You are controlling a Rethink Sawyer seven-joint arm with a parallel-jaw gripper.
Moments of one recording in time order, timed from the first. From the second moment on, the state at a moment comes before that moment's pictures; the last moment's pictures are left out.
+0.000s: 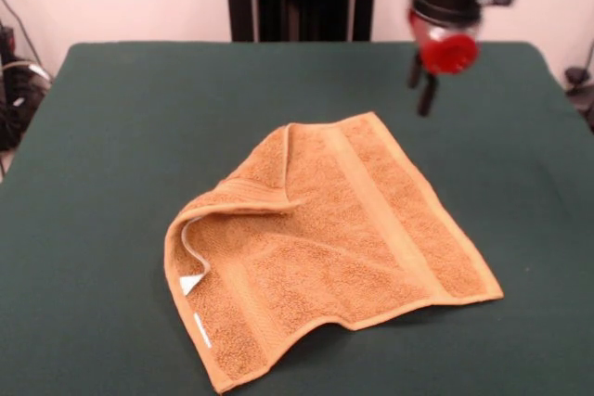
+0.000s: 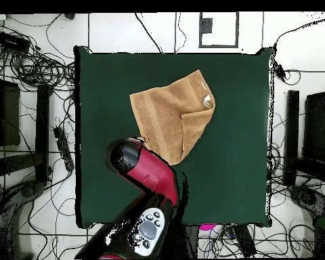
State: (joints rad) arm 0.34 -0.42 -0.47 1.73 0.75 0.52 2.66
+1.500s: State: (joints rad) arm -0.05 0.08 -0.91 0.63 0.59 1.14 2.68
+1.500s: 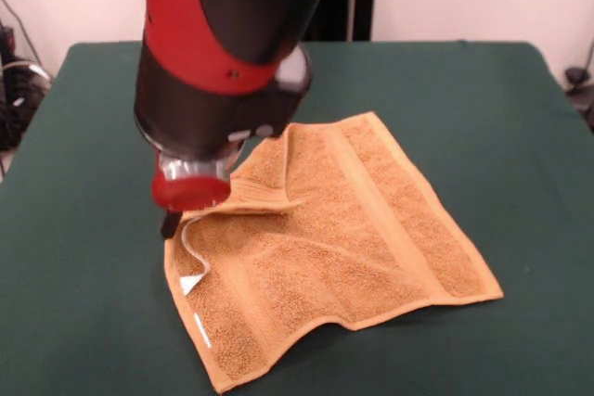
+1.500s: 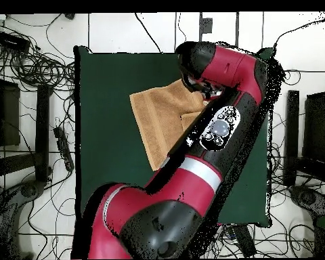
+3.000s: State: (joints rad) arm -0.09 0.21 -0.96 0.36 0.73 1.33 2.69
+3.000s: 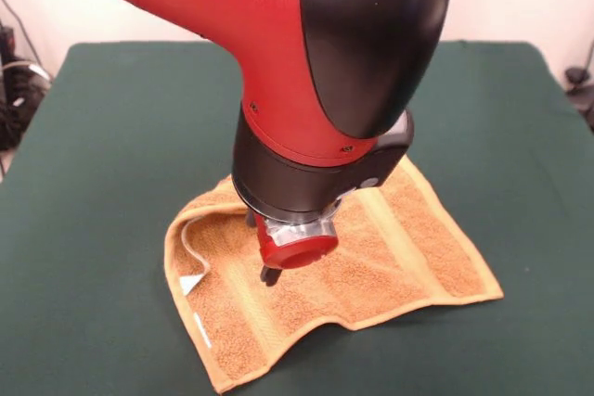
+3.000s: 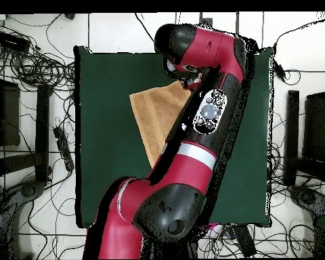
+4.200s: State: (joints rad) arm 0.03 0.20 -0.92 0.47 0.69 1.37 2.69
